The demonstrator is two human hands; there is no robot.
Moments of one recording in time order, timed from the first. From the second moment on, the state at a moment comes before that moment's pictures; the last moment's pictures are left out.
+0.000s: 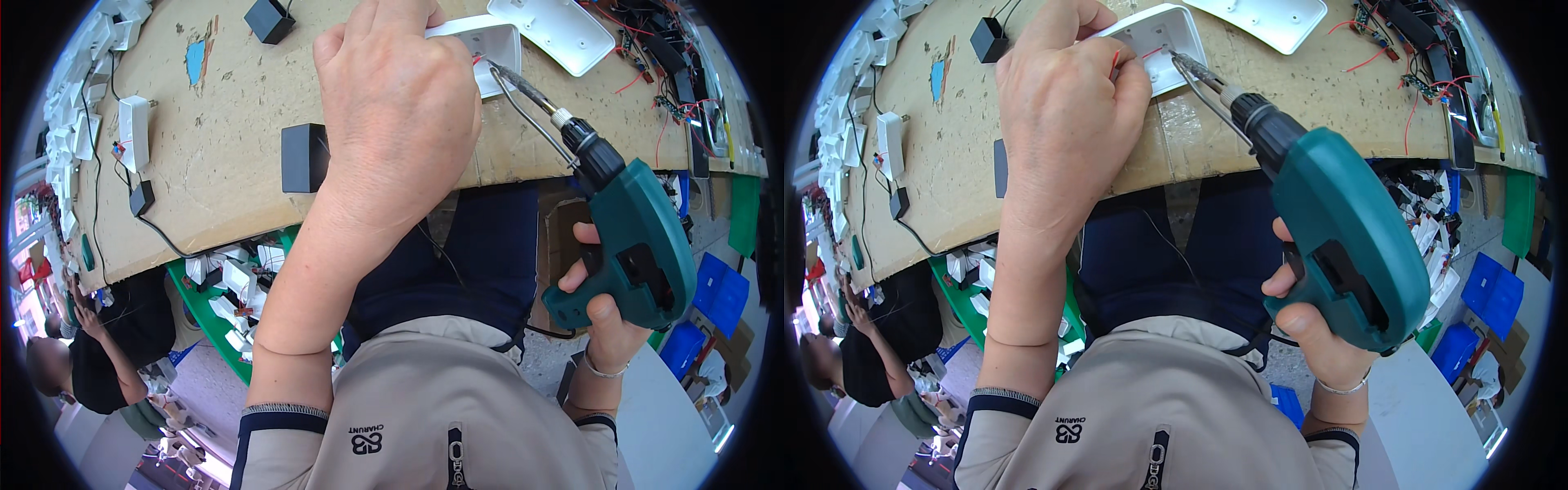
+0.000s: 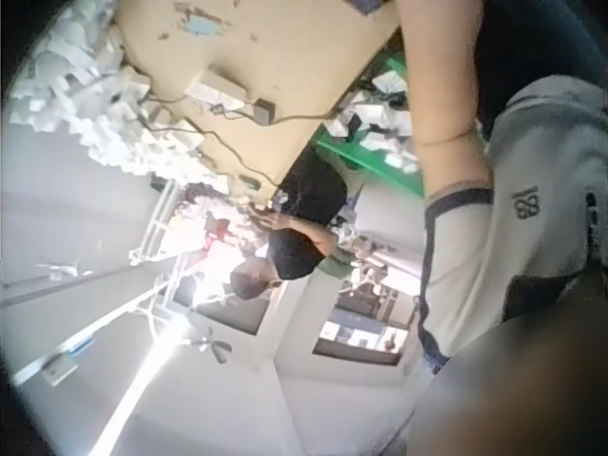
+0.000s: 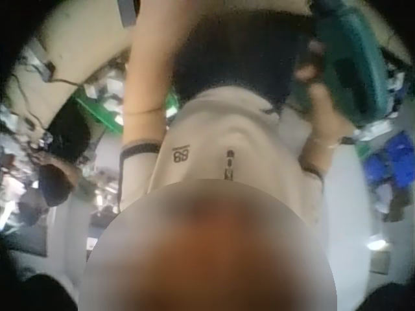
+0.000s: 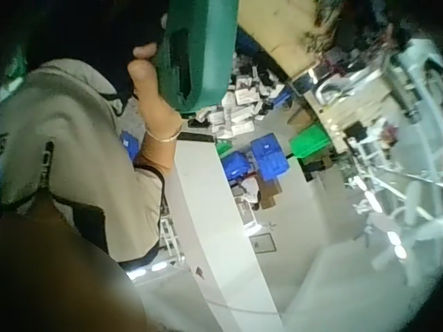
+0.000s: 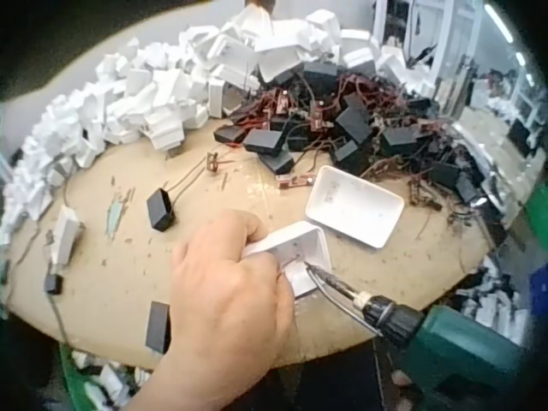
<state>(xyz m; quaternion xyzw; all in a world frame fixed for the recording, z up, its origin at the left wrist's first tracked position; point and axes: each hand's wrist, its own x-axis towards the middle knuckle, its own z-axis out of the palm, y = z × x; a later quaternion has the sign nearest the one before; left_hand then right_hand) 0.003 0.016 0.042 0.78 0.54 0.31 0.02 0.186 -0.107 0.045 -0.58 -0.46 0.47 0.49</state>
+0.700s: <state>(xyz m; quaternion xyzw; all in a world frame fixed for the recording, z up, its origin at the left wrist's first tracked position) -0.007 -0.013 0.033 0.78 0.48 0.40 -0.04 0.193 -0.106 0.040 -0.42 -0.47 0.49 0.61</state>
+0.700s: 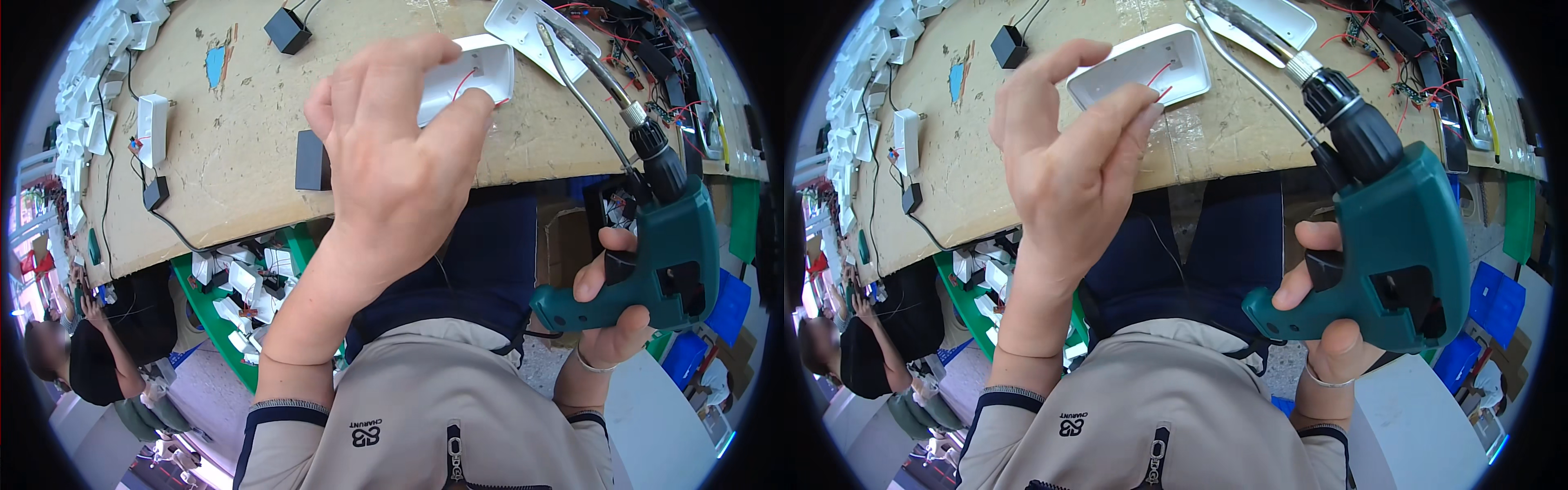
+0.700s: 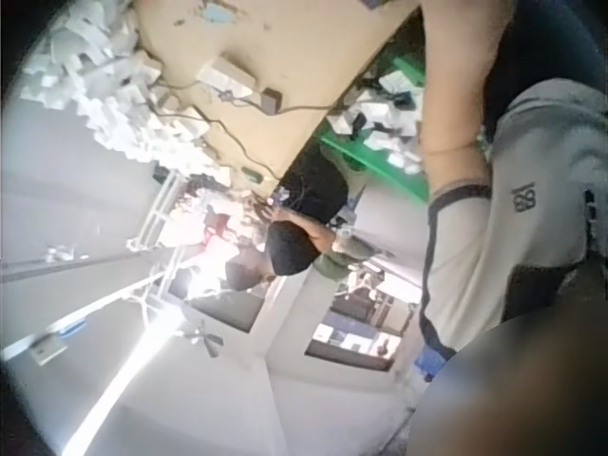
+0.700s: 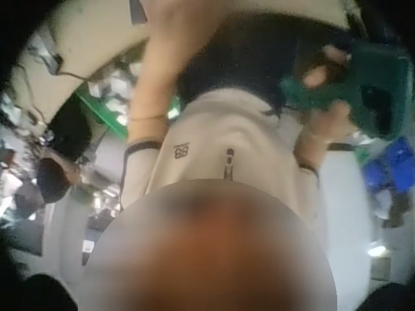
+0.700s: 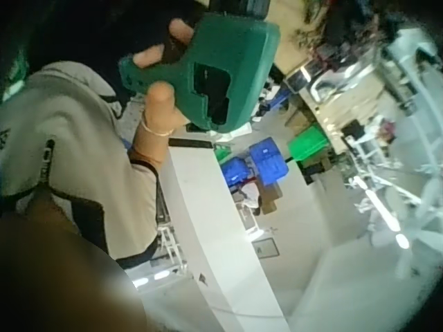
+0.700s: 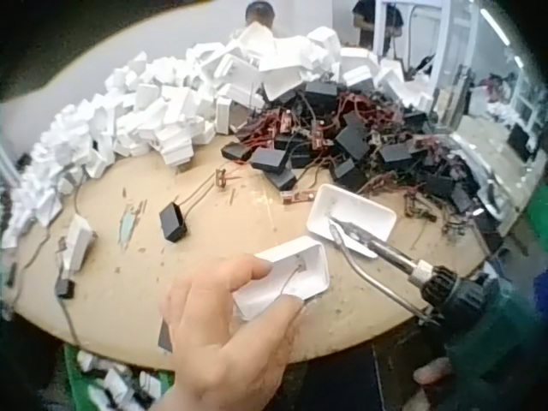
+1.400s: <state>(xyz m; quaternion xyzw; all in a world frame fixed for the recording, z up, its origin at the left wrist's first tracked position) 0.006 -0.007 0.004 0.75 0.49 0.43 -0.13 0.203 -0.115 0.033 -0.45 -0.46 0.48 0.59</state>
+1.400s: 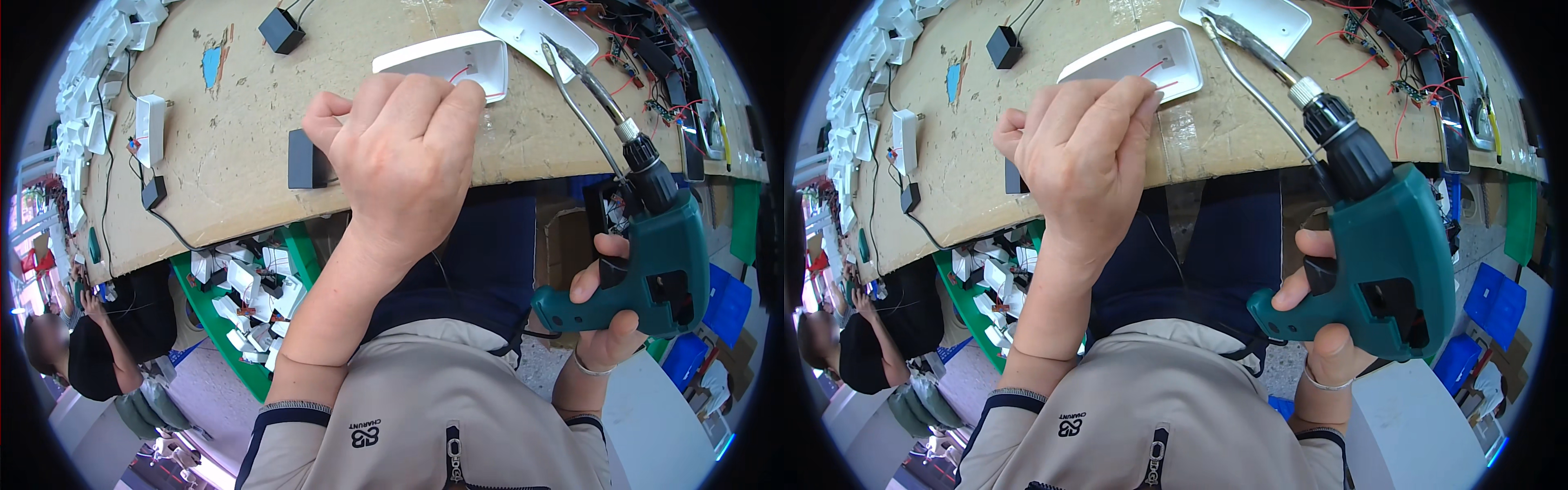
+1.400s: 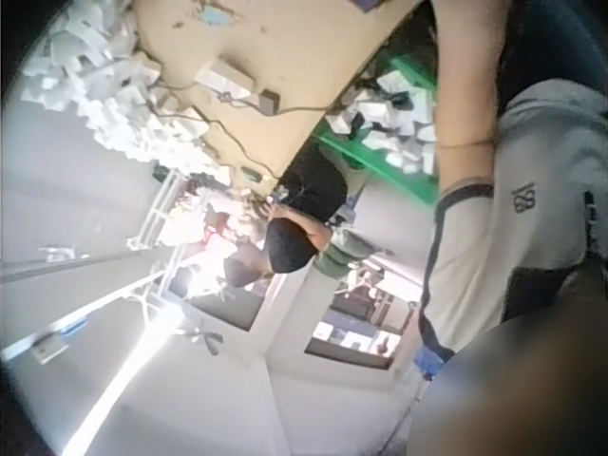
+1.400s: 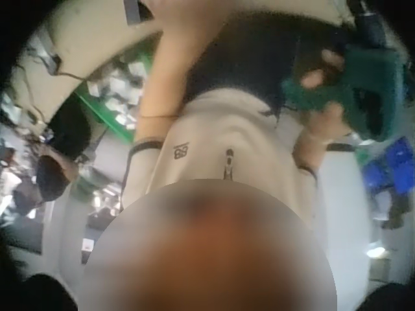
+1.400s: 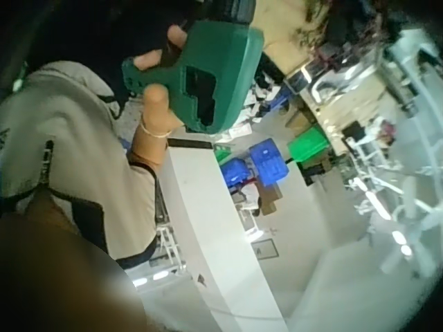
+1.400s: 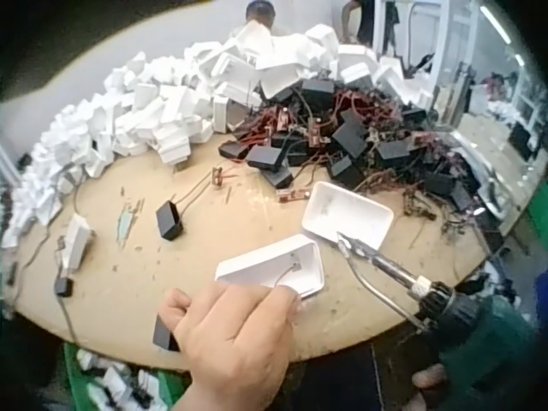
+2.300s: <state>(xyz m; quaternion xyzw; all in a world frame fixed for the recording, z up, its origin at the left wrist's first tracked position) 0.021 0.006 0.019 0.76 0.55 0.30 -0.18 0.203 -0.110 0.029 -0.52 -0.43 0.53 0.52</state>
